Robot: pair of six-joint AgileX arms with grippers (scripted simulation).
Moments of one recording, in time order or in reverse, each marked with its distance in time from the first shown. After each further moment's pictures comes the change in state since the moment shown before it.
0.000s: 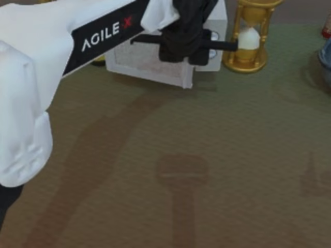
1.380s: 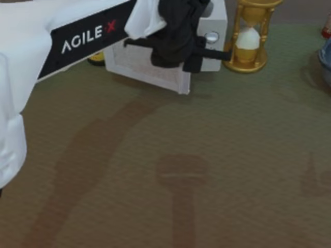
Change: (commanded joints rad) left arm 0.012 -0.104 -0.172 0.089 0.051 0.100; right arm 0.000 0.000 0.000 0.000 0.000 0.000
